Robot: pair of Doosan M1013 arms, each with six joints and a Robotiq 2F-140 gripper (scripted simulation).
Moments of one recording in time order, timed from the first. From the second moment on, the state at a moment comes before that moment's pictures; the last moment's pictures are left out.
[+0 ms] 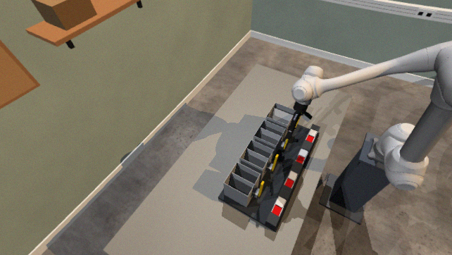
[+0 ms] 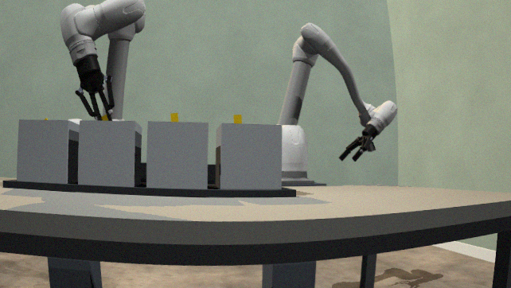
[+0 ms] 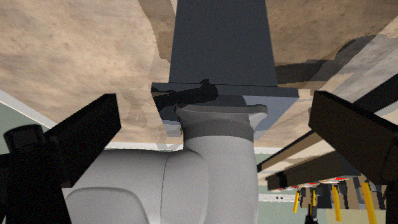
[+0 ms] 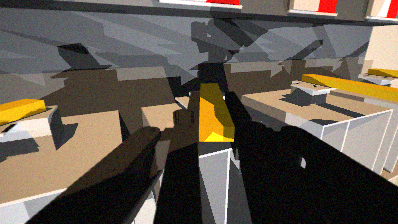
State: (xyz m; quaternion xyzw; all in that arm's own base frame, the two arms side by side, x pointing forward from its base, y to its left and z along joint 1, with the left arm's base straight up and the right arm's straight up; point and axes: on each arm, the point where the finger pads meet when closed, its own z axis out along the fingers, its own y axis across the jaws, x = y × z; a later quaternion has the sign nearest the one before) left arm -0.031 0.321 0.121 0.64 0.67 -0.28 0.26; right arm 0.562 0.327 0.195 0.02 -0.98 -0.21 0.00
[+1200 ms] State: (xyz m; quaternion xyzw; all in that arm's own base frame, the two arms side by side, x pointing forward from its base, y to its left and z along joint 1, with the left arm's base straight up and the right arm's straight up) left arm -0.031 0.321 0.121 0.64 0.67 -0.28 0.26; right arm 0.563 0.308 0.184 0.02 -0.95 -0.31 0.01
